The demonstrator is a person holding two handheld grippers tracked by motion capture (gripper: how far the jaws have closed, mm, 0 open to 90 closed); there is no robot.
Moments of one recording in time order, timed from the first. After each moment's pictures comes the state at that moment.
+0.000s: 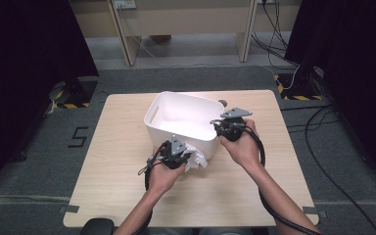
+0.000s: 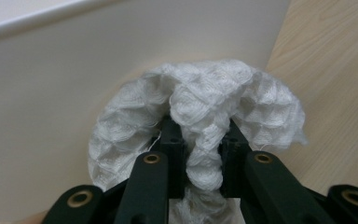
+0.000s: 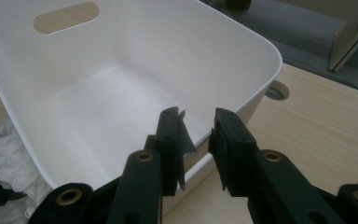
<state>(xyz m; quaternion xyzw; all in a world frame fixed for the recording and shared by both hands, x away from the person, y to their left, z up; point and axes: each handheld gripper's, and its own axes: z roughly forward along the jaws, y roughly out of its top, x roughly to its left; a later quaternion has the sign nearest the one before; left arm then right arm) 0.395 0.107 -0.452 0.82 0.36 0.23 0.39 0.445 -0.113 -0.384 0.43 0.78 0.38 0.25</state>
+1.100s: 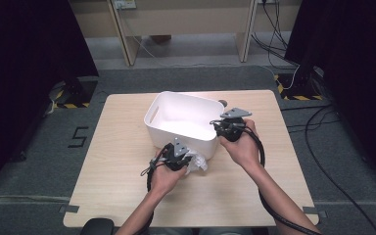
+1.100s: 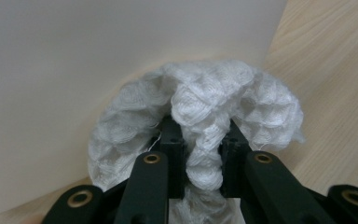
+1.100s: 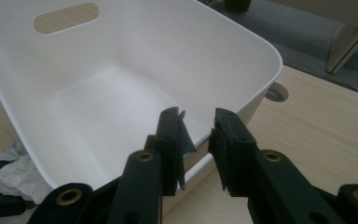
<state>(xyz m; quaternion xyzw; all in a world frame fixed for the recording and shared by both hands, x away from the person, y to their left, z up) 0.399 0.103 -0.467 0.83 0.36 0.22 0.37 0.445 -0.112 -0.385 0.43 0.78 0.39 0.25</state>
